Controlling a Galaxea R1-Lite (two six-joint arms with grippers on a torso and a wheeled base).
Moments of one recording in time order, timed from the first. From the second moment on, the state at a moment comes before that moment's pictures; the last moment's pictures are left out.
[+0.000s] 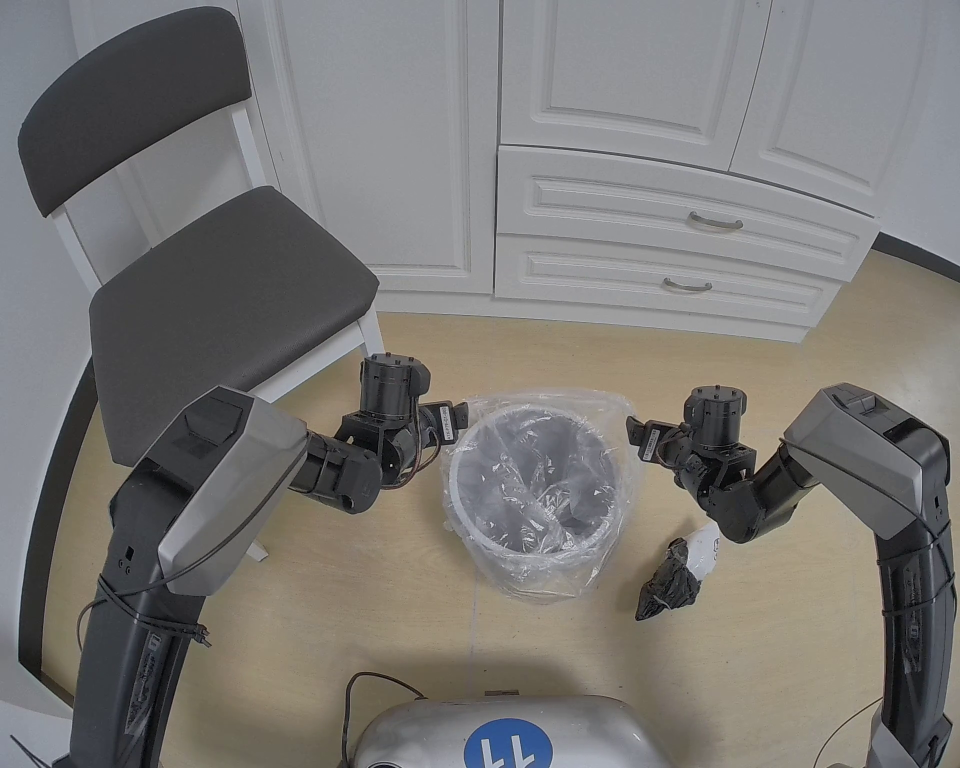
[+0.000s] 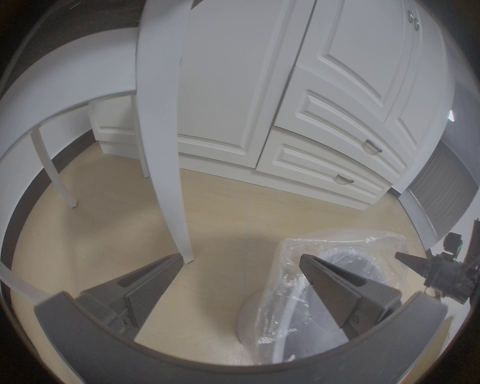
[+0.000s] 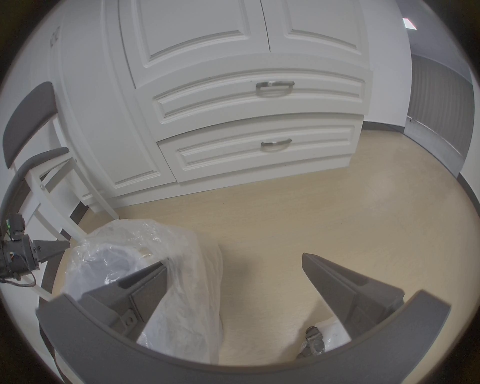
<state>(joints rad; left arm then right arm) -0.43 2.58 -1.74 -0.51 0.19 -0.30 0.27 2.45 -1.26 -0.95 -0.29 0.27</state>
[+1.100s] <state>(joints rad) -0.42 2.52 -1.68 -0.46 0.12 -0.27 0.23 2.31 -1.29 -0.62 -0.18 0.42</state>
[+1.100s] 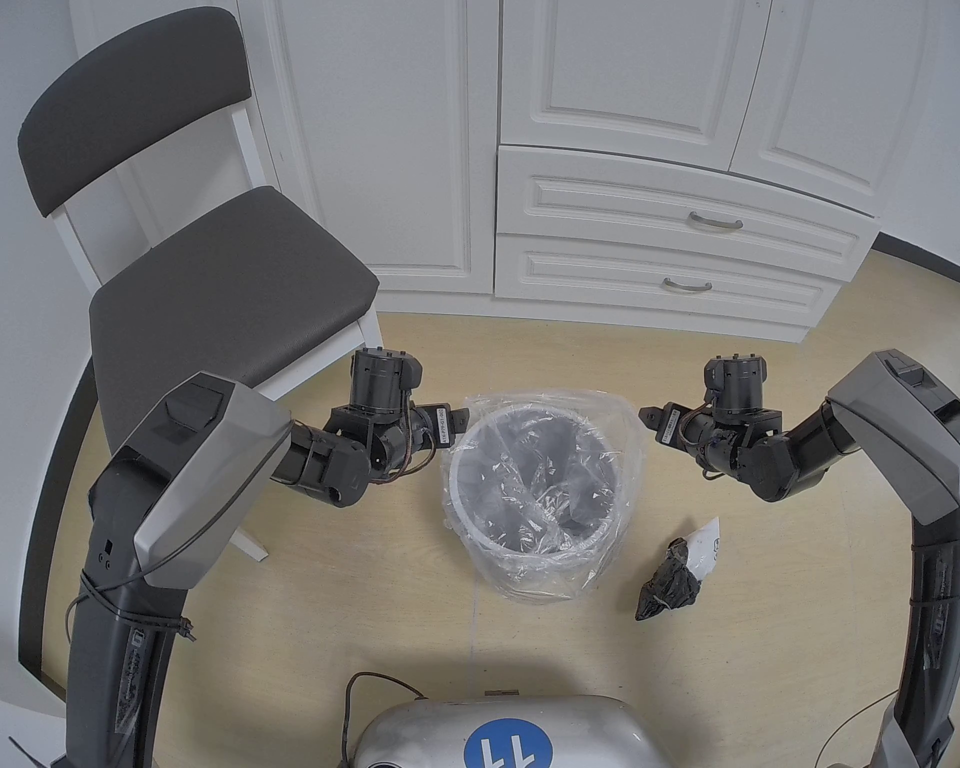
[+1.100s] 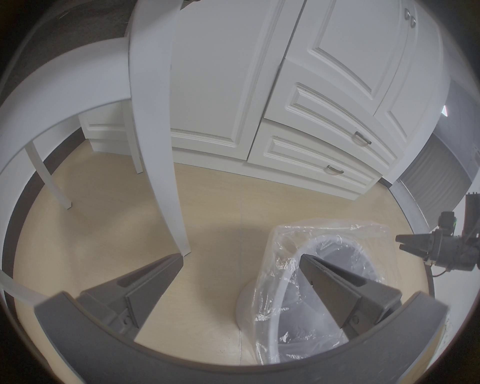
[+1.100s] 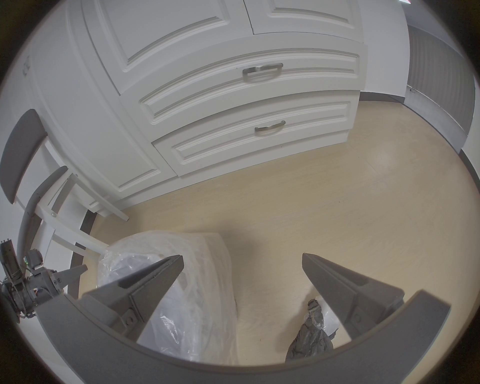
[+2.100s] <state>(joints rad) -0.39 2.61 -1.81 -0.40 0.13 -0.28 0.22 2.48 -1.43 -0.63 -0.19 0.53</state>
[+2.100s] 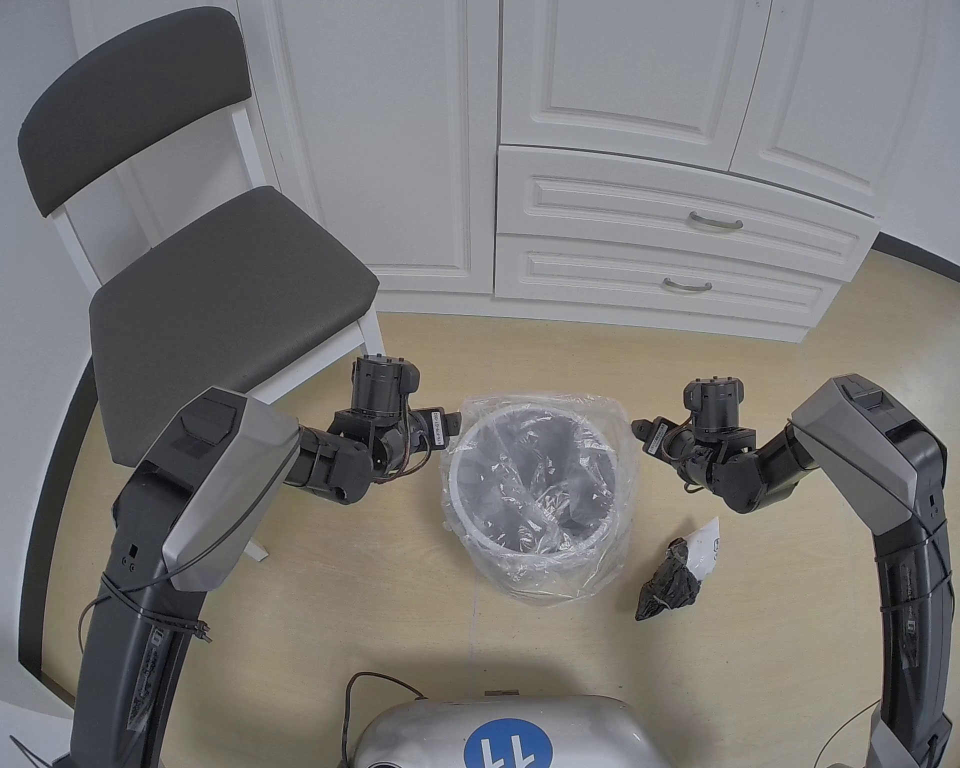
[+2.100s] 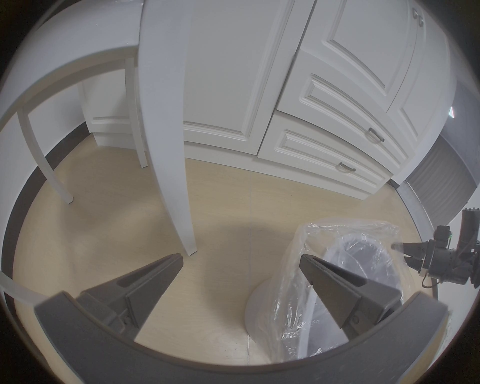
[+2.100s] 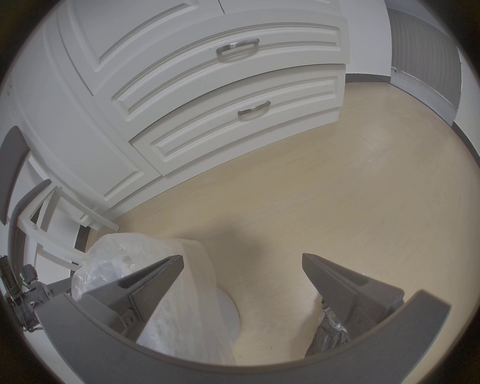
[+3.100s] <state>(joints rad) -0.42 2.58 -1.77 -0.41 0.14 -0.30 0.28 2.32 -1.28 -0.59 -0.12 0.54</state>
